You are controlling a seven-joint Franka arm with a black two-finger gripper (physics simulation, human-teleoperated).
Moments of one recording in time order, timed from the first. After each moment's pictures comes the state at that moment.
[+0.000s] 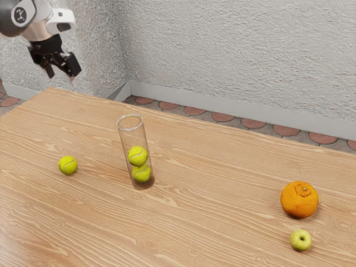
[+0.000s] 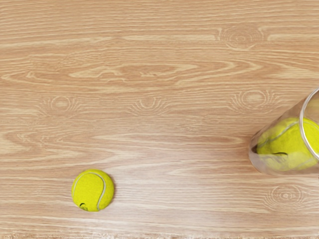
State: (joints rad) arm -0.03 -0.11 0.23 -1.73 0.10 1.82 0.17
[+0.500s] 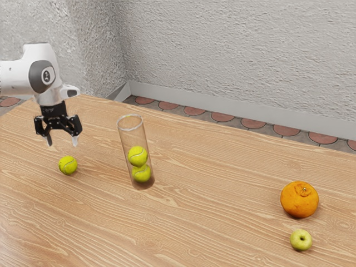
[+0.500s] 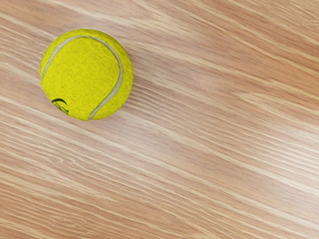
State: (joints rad) arm 0.18 0.26 0.24 -1.80 -0.07 1.86 0.06
